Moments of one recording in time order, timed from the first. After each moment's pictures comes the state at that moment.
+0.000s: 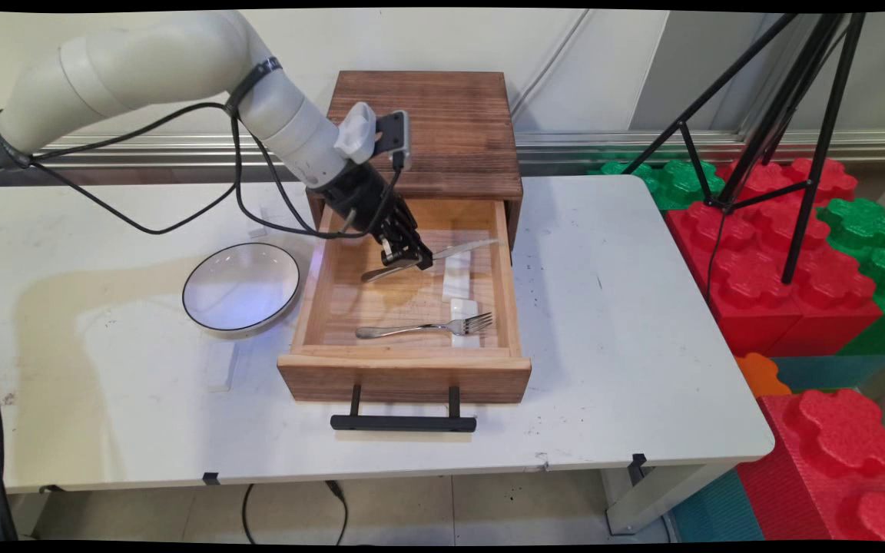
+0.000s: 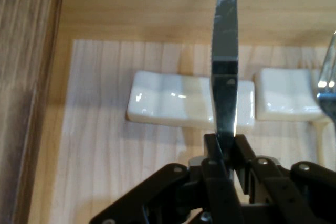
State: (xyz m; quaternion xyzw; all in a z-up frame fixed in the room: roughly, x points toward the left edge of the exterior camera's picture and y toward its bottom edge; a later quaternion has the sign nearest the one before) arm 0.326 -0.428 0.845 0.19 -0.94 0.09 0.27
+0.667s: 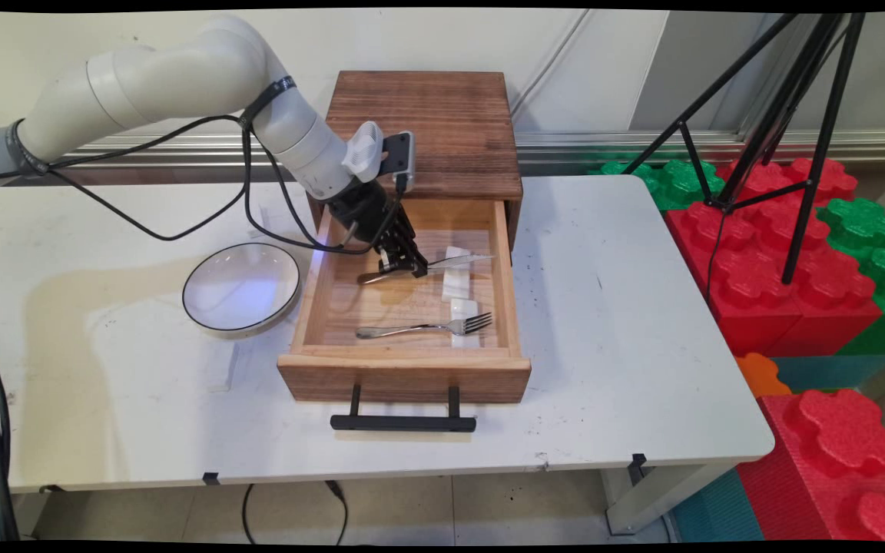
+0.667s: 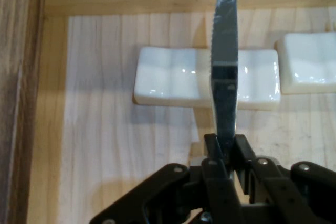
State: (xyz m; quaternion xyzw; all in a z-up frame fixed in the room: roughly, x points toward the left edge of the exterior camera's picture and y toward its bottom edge) arm 0.325 -0.439 0.821 0.16 -0.95 0.09 0.24
